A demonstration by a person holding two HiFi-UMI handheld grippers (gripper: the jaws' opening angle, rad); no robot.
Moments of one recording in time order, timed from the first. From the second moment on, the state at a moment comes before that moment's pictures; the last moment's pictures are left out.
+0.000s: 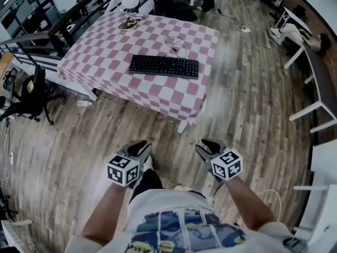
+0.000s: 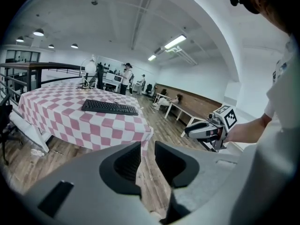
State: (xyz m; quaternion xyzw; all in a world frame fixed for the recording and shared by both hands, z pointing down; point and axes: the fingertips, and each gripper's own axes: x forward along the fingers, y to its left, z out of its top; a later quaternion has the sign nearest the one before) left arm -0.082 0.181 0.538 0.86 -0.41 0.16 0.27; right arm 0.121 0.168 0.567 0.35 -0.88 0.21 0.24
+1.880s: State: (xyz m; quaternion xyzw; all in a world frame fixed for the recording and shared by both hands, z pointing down) left arm -0.241 -0.353 0.702 0.75 -0.46 0.31 0.37; right arm 0.166 -0.366 0.714 0.40 -0.80 0.36 0.27
